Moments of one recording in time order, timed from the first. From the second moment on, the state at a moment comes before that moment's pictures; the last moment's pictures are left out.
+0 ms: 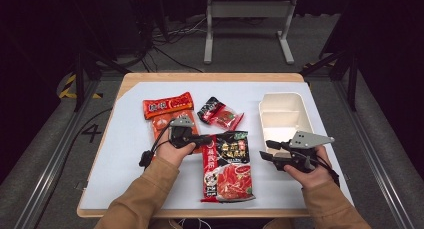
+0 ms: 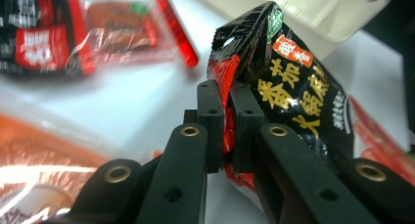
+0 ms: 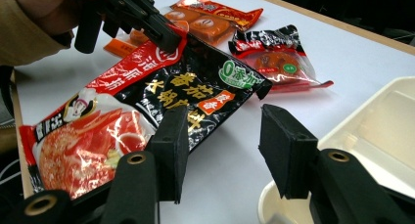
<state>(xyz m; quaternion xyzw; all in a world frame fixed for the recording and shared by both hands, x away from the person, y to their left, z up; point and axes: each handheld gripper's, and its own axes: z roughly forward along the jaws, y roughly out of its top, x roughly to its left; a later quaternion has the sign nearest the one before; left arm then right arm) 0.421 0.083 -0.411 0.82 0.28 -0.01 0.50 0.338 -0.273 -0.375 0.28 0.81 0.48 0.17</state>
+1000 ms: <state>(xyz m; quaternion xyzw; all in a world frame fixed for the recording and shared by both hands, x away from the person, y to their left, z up) 0.350 0.068 -0.329 0.80 0.15 0.14 0.57 0.322 -0.264 -0.344 0.26 0.80 0.53 0.15</state>
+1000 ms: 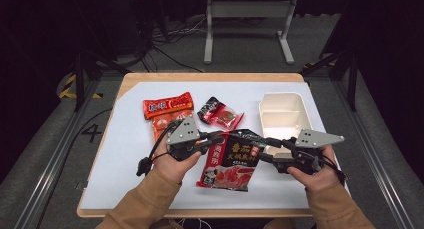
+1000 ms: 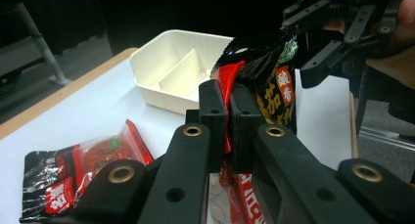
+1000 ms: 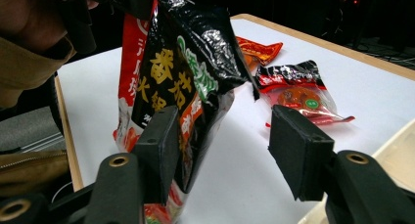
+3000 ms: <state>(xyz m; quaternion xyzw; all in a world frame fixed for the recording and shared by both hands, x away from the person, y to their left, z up) 0.354 0.084 -0.324 0.76 0.18 0.13 0.61 0.374 -0.216 -0.316 0.19 0.84 0.51 0.07</state>
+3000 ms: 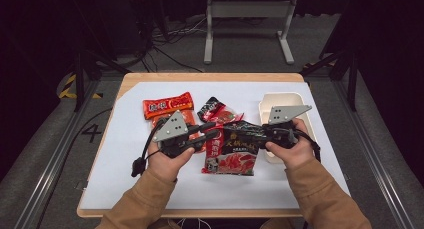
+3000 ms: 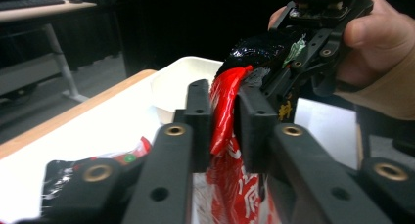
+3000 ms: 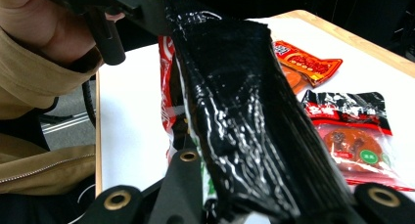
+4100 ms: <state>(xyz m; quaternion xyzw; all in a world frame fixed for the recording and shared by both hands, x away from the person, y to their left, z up) 0.379 0.149 -0.346 0.79 0.27 0.14 0.54 0.408 -0.252 -0.259 0.21 0.81 0.52 0.16</state>
